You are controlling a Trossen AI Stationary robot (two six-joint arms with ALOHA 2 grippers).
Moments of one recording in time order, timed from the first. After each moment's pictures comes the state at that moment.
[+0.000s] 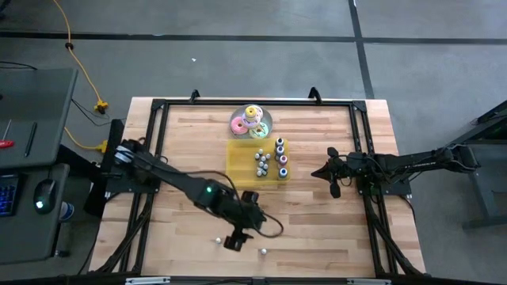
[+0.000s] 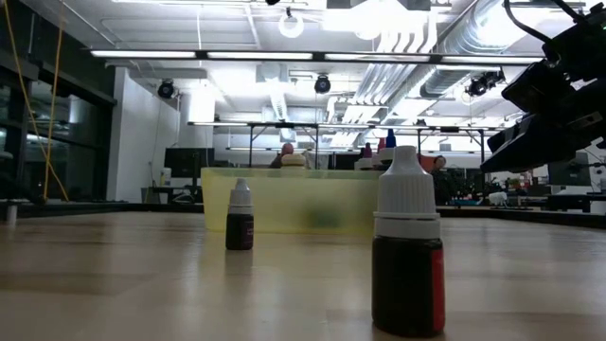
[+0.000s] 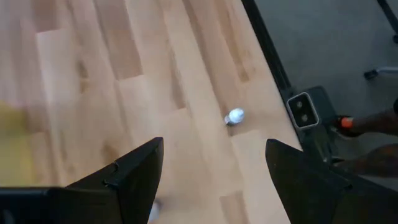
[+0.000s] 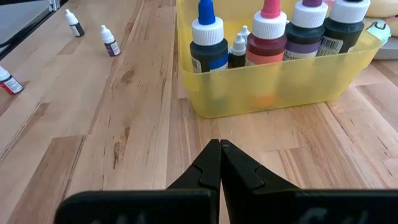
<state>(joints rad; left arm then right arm) -0.44 1.83 1.64 -0.70 0.00 -0.15 0.00 0.49 0.01 0.05 0.01 0.13</state>
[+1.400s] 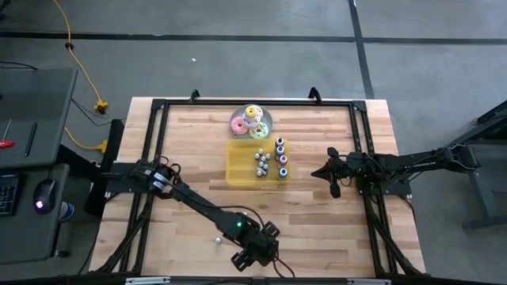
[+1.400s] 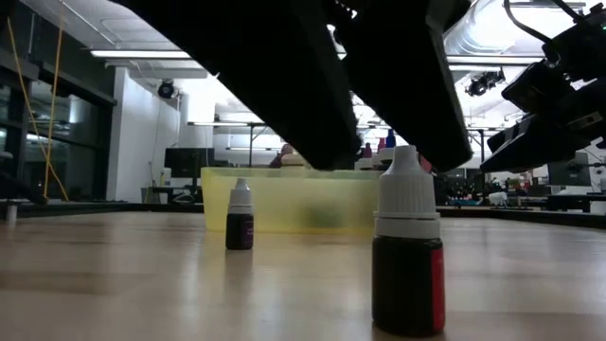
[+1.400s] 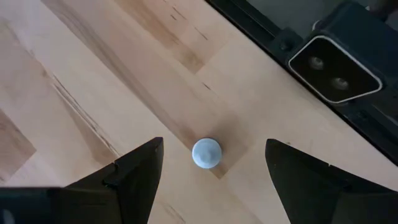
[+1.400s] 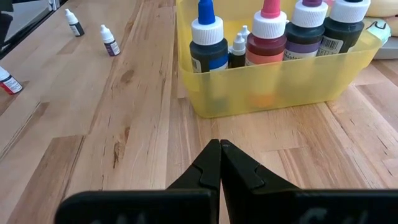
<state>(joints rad) -0.51 2.25 1.86 -0.65 0.06 0.31 0.00 0.49 0.01 0.05 0.01 0.13</state>
